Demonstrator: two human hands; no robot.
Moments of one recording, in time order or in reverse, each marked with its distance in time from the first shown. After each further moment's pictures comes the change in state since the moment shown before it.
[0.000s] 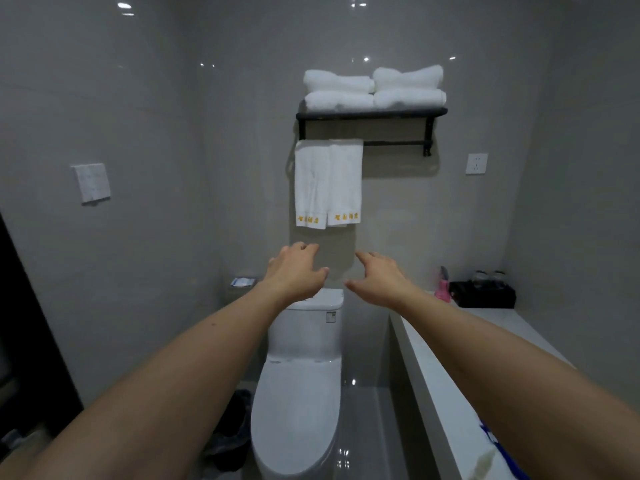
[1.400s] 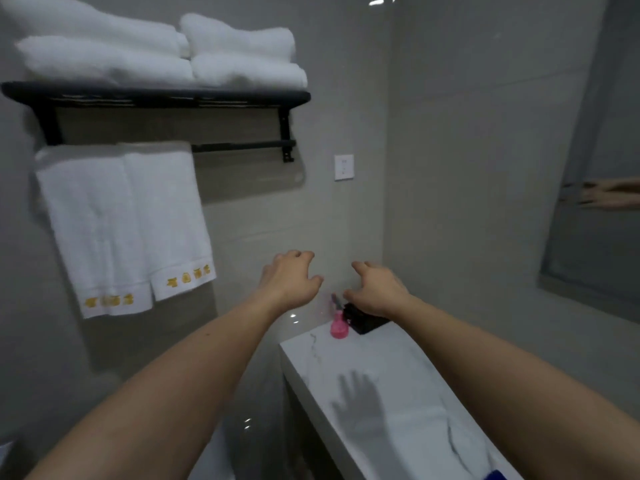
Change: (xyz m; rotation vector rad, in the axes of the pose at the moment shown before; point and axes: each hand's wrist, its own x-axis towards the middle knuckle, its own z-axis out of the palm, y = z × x) left_hand 0.415 0.155 0.203 -0.165 -0.141 0.545; right_hand 0.259 0.268 -0.021 -0.125 0.158 0.536
